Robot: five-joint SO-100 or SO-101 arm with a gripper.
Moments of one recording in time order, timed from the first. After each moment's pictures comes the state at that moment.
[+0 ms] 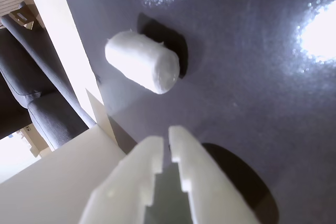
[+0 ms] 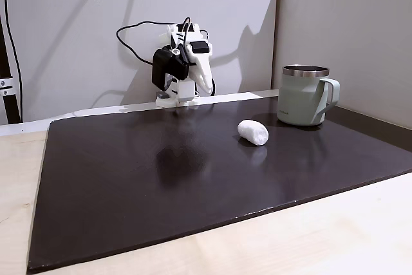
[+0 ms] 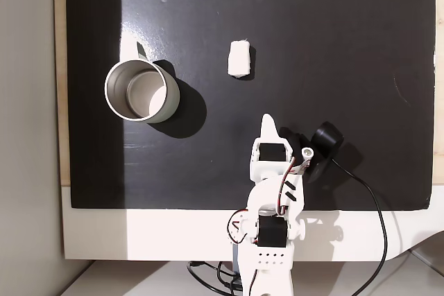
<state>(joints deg) 3.9 181.6 172.6 44.2 0.3</state>
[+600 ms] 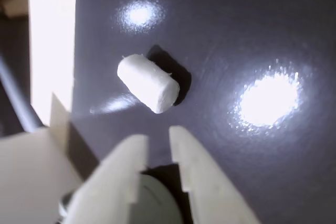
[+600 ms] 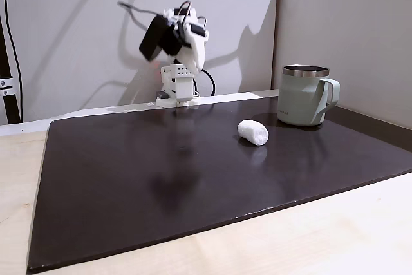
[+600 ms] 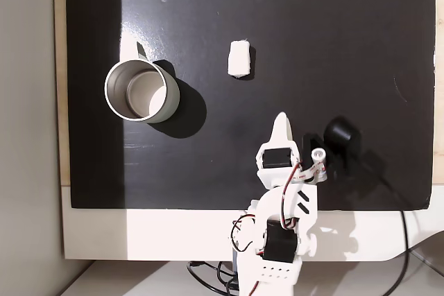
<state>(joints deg) 9.0 171.7 154.9 51.8 -27.6</state>
